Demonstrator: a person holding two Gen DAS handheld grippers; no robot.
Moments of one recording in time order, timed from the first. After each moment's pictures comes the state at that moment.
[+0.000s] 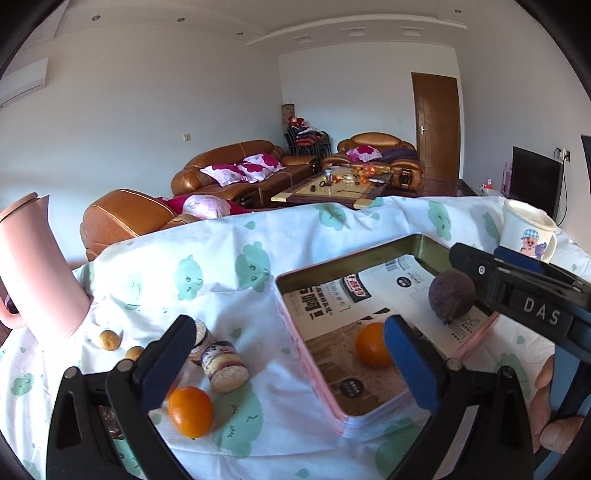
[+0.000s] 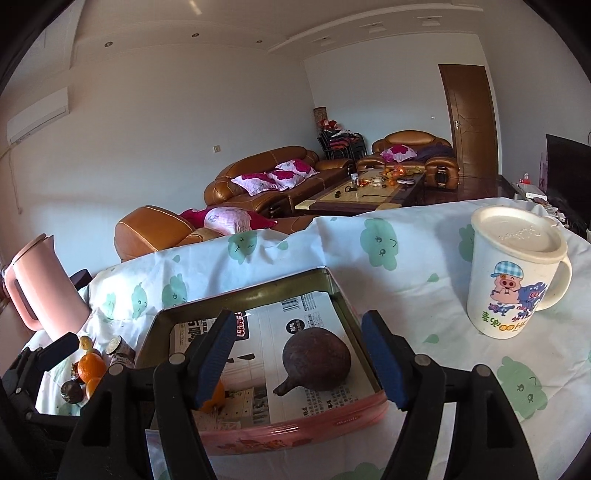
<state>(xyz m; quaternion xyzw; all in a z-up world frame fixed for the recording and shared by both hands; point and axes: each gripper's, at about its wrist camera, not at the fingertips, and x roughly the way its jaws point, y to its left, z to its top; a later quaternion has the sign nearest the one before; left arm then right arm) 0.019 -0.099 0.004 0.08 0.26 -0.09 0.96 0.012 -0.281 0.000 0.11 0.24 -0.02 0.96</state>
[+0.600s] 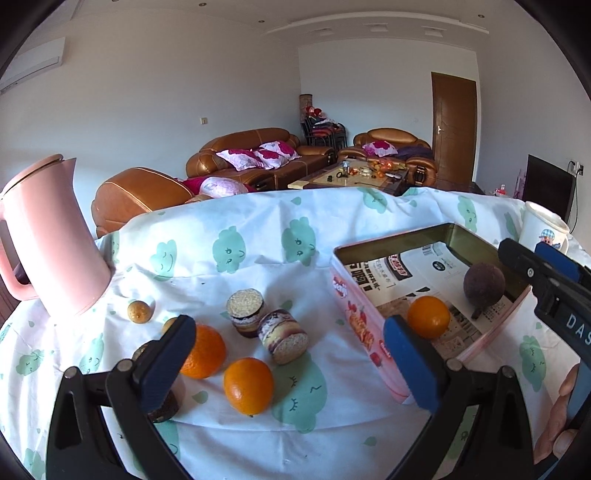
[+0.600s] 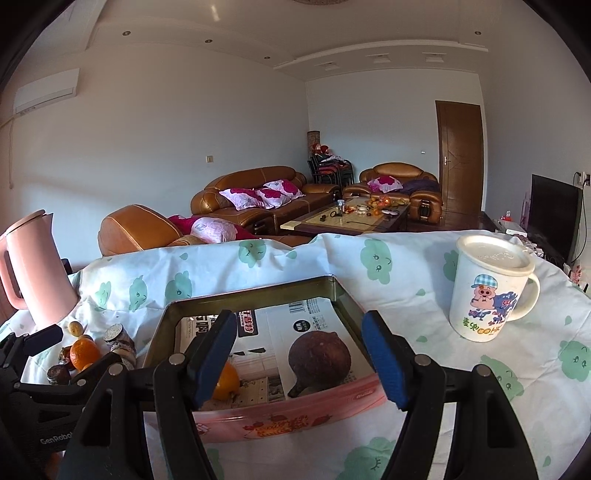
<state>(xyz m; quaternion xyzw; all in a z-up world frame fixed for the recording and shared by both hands) 0.017 -0.052 -0.005 0.05 0.28 -0.07 0.95 -0.021 -0.239 0.004 0.06 0.21 -0.06 0.97</state>
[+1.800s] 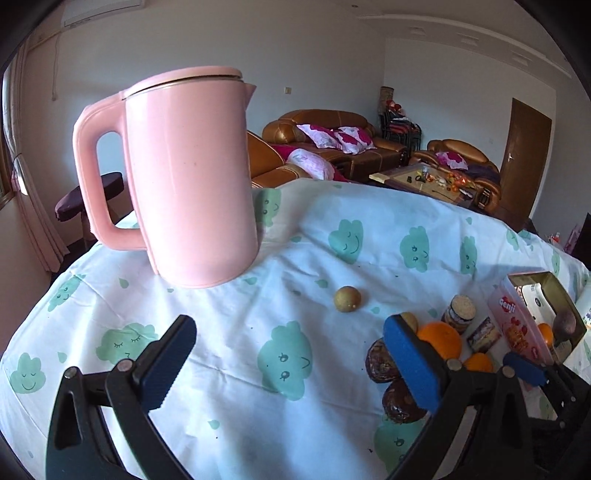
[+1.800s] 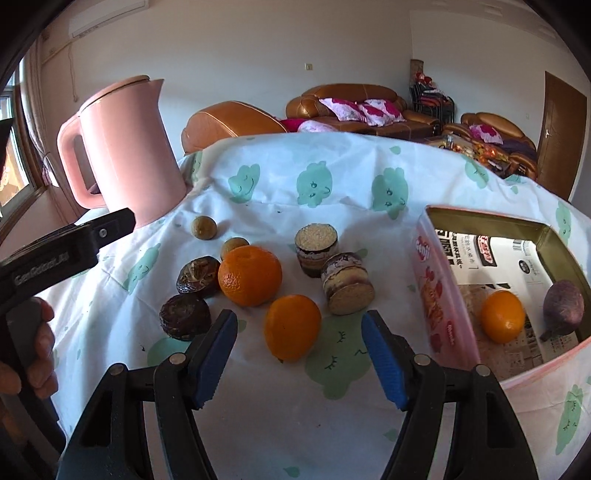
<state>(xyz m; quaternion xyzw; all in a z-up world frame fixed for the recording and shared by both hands) 0.036 0.133 0.000 -0.02 0.33 0.04 0.94 0.029 -0.050 -0.036 0.00 0.39 0.12 0.92</state>
